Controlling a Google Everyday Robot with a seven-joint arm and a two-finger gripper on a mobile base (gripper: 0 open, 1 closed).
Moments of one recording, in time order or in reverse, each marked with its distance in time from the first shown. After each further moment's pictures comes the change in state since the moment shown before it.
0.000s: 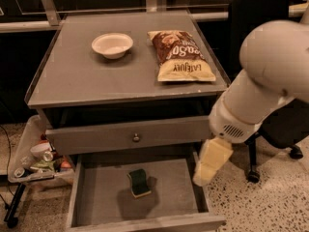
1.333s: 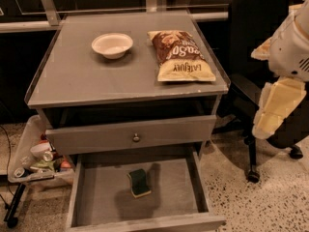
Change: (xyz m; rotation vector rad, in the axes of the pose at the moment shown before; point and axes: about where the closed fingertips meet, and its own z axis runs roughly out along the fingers) arm 0.017 -0.048 -0.153 0.221 0.037 -0.173
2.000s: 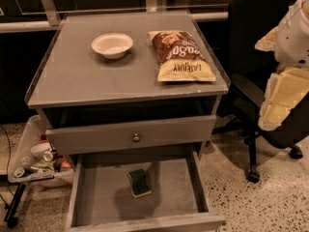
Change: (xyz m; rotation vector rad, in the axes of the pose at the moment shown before) arm 0.001 -0.010 -0.013 0.013 0.002 -0.017
